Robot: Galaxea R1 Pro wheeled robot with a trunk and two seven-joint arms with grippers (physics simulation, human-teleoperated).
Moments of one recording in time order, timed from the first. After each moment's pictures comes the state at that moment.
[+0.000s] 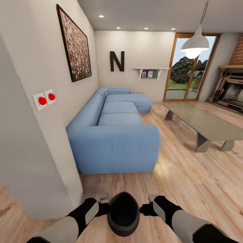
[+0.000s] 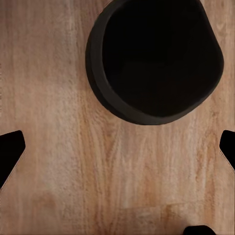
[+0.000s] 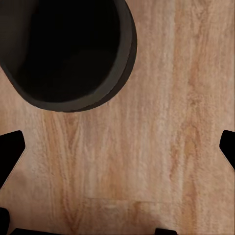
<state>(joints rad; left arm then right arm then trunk) -0.67 -0.14 -0.30 -0.27 0.50 0.42 0.13 -0.75 0.06 0.43 -0.14 -0.46 0.44 0.01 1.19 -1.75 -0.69</state>
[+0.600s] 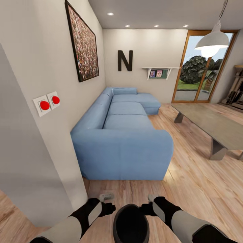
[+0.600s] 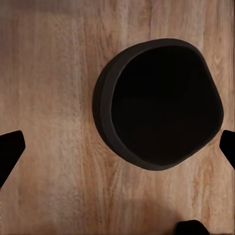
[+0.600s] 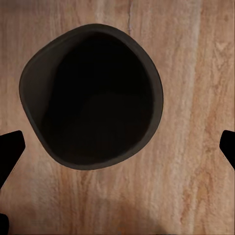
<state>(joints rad) -0.67 -0.17 -0.30 -0.27 0.49 0.42 0.11 -0.74 0.07 0.43 -0.14 -0.45 0.40 0.01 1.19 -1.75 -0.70</state>
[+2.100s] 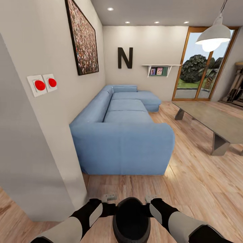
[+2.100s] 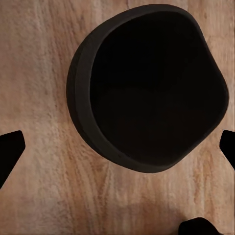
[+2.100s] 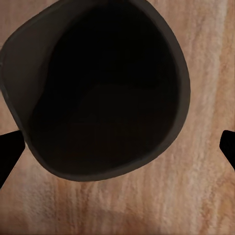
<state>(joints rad) -0.67 -0.17 -0.31 -0.27 0.42 0.42 -0.02 -0.74 0.10 0.43 -0.12 -0.45 0.38 0.01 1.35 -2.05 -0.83</state>
